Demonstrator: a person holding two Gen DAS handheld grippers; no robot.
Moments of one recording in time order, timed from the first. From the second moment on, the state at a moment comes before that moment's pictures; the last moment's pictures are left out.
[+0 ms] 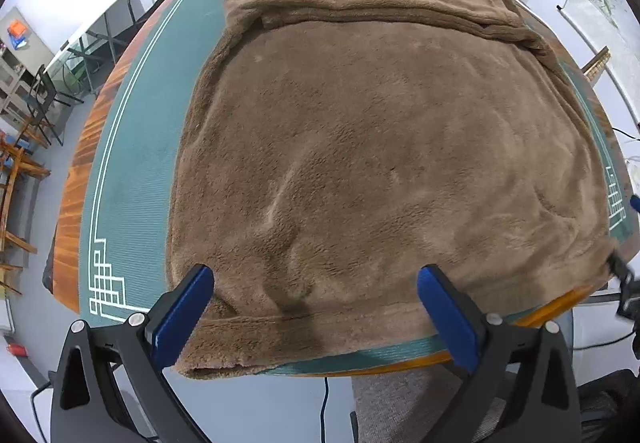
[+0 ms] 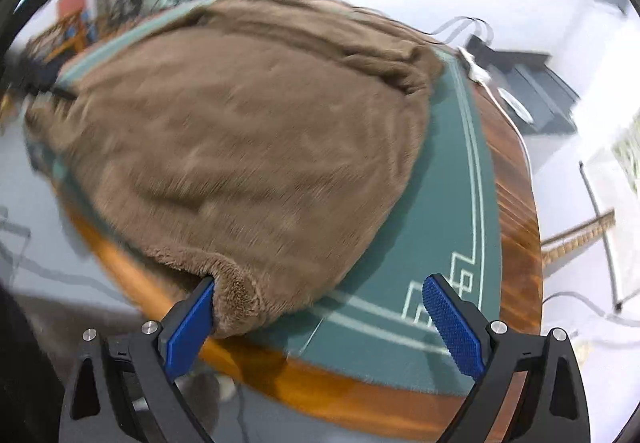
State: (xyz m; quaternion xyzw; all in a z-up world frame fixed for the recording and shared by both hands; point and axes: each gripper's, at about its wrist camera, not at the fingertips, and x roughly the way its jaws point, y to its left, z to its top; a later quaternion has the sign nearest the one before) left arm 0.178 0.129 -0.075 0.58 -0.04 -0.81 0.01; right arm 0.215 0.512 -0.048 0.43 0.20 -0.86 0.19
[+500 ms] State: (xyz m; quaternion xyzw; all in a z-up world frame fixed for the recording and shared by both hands) left arm 0.217 0.072 -0.094 0.60 -0.04 -0.80 0.07; right arm 0.226 0.487 -0.069 0.44 0.27 -0.82 0.25
